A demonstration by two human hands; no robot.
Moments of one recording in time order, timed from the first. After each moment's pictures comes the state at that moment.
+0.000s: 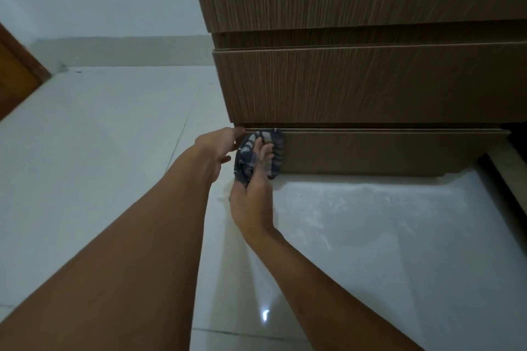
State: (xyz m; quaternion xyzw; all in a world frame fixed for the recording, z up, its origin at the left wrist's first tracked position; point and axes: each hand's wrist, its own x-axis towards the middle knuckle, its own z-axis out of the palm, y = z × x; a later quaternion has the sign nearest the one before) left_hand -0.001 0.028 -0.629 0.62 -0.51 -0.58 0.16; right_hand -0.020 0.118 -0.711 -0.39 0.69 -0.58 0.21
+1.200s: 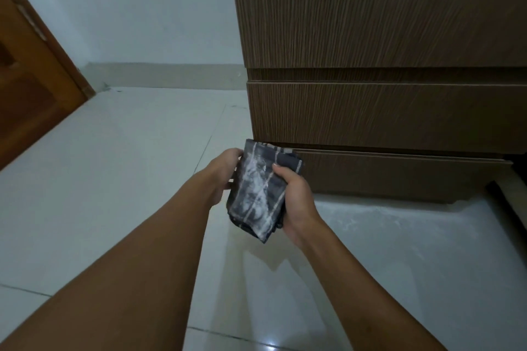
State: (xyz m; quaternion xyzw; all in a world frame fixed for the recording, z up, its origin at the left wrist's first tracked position) left_hand 0.038 0.049 -0.613 0.60 -0.50 -0.61 0.14; right_hand -0.062 0.142 -0.654 -0.11 0.49 -0.64 0.59
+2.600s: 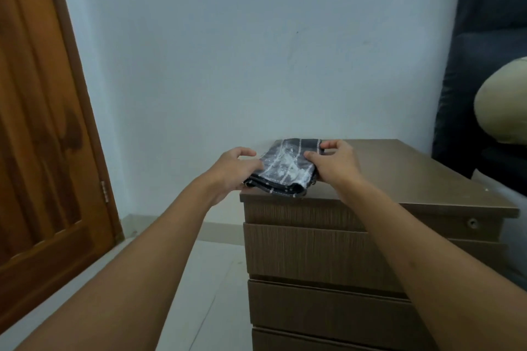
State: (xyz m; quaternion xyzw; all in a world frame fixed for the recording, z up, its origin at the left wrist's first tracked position) left_hand -0.010 0.049 -0.244 0.42 -0.70 -0.46 0.35; right_hand -0.198 0.110 -0.255 -0.39 0.61 -0.66 0.21
